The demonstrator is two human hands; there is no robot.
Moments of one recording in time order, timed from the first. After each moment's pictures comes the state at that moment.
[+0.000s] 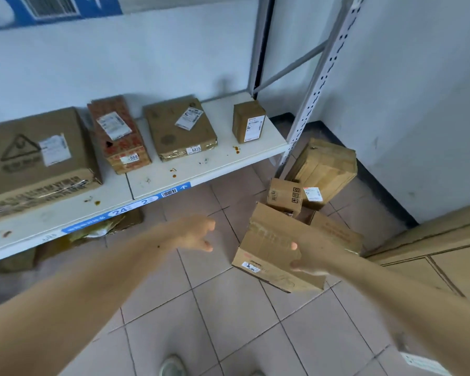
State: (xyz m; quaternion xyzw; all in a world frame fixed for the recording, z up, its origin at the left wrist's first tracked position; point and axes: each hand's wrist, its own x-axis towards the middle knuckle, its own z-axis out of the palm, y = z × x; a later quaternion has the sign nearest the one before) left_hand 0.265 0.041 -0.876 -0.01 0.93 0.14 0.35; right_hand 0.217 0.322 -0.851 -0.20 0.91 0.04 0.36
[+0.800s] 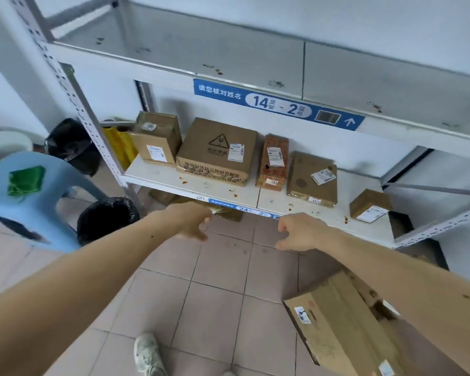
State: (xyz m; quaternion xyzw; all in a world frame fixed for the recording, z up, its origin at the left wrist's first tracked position) left_hand 0.553 -0.110 -0.665 -0.28 0.91 0.19 0.26; right_hand 0.342 0.048 -0.643 -0.51 0.79 0.16 0.29
